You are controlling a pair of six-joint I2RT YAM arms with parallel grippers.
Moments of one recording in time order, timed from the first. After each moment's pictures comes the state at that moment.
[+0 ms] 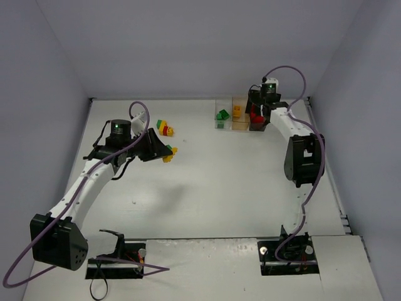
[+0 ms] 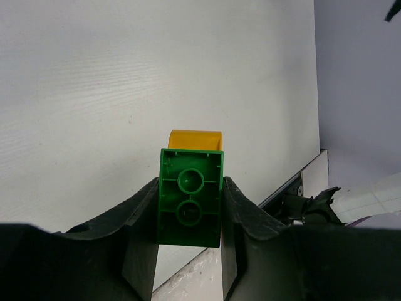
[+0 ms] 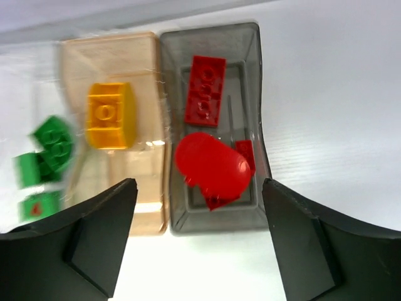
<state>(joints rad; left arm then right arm) -0.23 1.23 1.02 -0.46 0.56 -0.56 0.12 2.14 1.72 -0.26 0.16 0.22</state>
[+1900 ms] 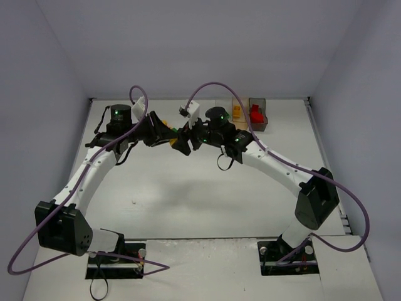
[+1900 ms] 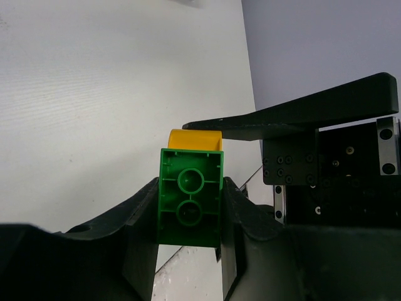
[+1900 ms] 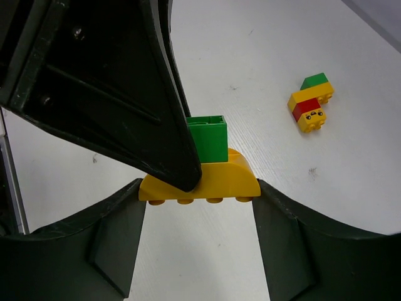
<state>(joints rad) -0.23 1.34 1.18 -0.36 0.68 -0.73 0.74 1.63 1.35 -0.08 -0.38 -0.03</state>
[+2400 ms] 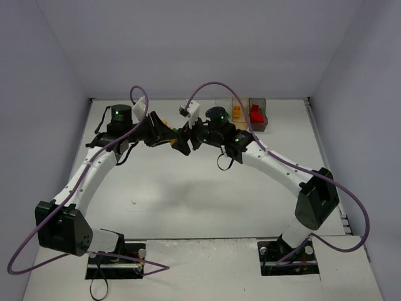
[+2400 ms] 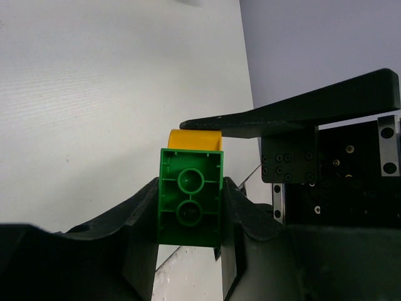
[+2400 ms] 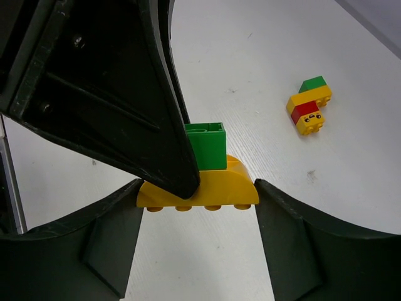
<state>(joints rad) -0.23 1.34 1.18 -0.36 0.69 -0.73 0.74 1.63 1.35 -0.08 -0.38 -0.03</state>
